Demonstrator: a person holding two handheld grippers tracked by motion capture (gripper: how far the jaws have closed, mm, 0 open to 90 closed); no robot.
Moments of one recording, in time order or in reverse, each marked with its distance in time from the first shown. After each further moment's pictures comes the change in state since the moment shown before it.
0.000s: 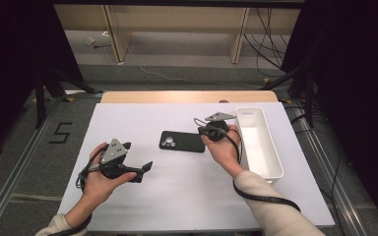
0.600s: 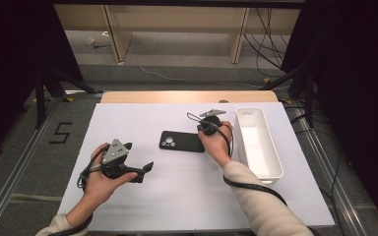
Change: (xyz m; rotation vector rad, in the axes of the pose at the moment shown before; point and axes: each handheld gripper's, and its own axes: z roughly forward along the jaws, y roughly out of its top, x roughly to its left) left arm -0.001 0.000 0.003 0.003 -0.008 0.000; right arm -0.014 0.000 0.049 0.090 -0.086 0.021
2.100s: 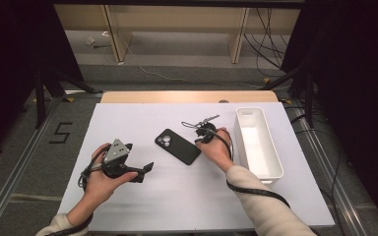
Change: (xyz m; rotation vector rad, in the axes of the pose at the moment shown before) left arm 0.002 -0.002 0.003 0.028 0.001 -0.011; right arm 0.016 -0.014 -0.006 0.230 0.119 -0.060
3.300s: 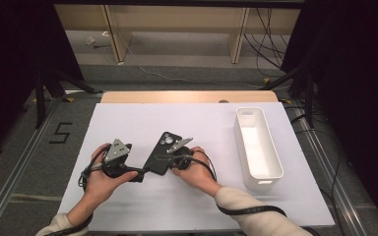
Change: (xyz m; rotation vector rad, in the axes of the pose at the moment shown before) left arm 0.002 -0.001 0.001 0.020 0.013 -0.002; right arm 0.096 -0.023 0.004 -0.042 0.204 -0.267
